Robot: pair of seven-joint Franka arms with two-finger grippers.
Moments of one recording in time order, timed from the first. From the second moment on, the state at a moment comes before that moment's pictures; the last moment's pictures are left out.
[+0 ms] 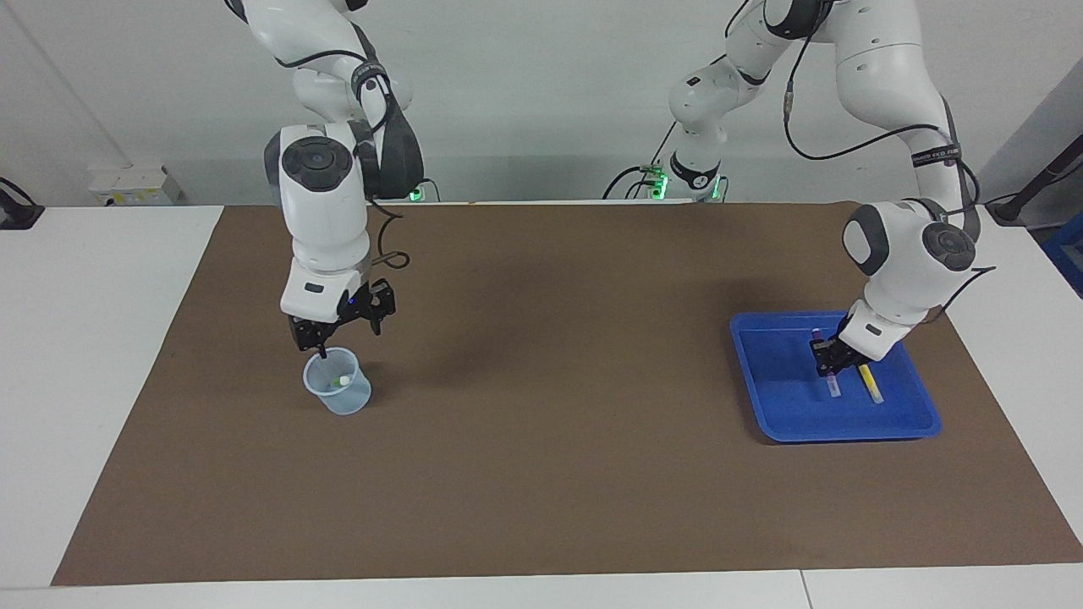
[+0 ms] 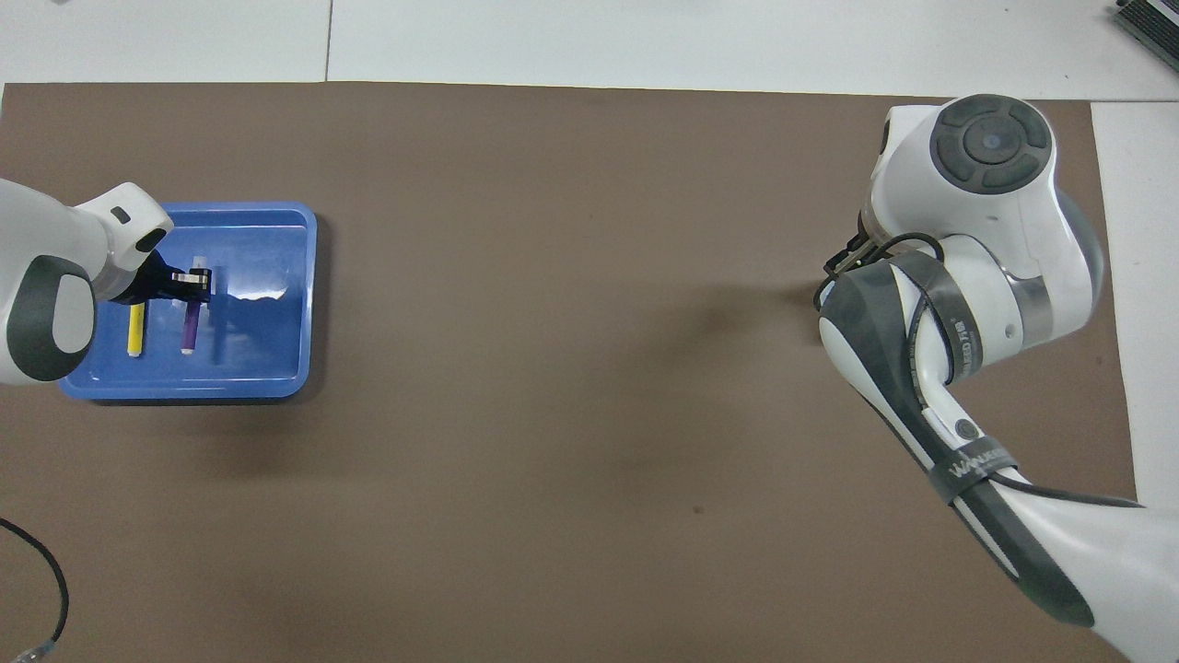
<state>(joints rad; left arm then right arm) 0.48 0.39 -0.40 -1.89 0.17 2.27 0.04 -0.05 0.32 0.27 -1.65 -0.37 1.98 -0.28</state>
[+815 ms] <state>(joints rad) 0.49 0.40 -0.40 -1.94 0.17 2.37 0.04 -0.06 0.39 0.27 -1.61 -0.33 1.99 -0.28</state>
